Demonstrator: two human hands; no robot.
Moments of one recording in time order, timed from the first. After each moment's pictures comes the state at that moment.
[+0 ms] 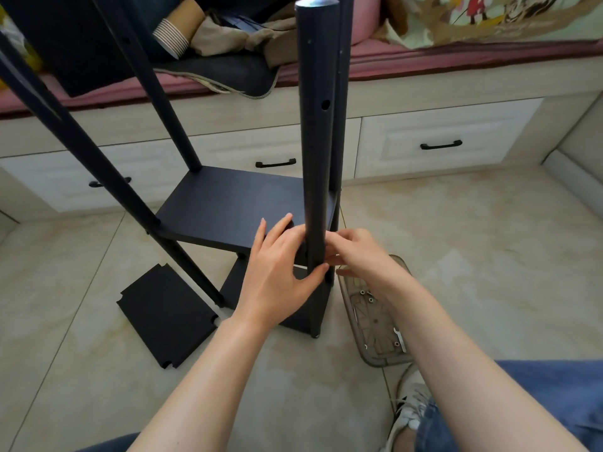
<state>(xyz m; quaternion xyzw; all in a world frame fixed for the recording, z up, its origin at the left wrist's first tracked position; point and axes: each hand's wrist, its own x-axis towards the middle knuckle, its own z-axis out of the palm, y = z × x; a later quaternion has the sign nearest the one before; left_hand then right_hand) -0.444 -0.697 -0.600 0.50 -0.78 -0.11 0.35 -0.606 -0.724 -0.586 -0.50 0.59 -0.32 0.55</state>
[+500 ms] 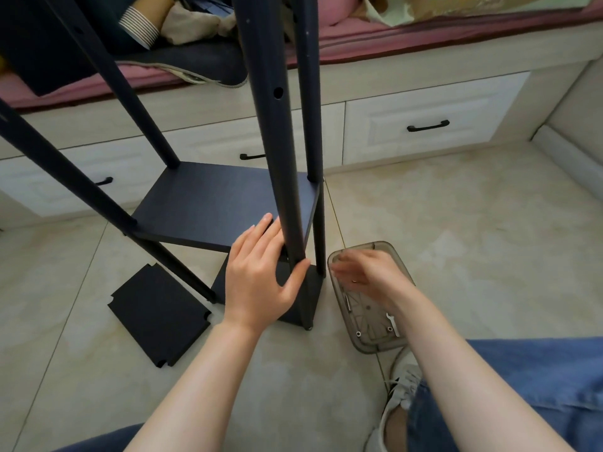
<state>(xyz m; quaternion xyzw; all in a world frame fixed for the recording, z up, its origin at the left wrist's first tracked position) -0.445 -0.692 -0.620 0.51 -0.79 0.04 0.34 -0.653 -0.709 -0.655 -0.29 0.61 -0.38 0.63</state>
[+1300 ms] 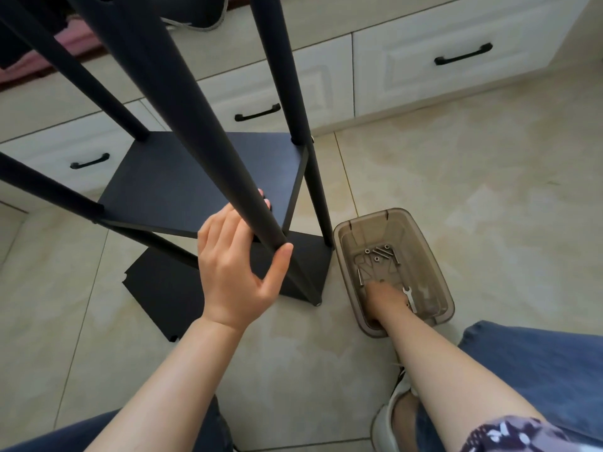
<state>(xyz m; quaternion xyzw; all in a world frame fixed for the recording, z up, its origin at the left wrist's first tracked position) -0.445 -0.703 -0.639 0.50 -0.78 0.07 0.37 -0.660 -0.709 -0.826 -0.58 0.71 0.18 0.36</state>
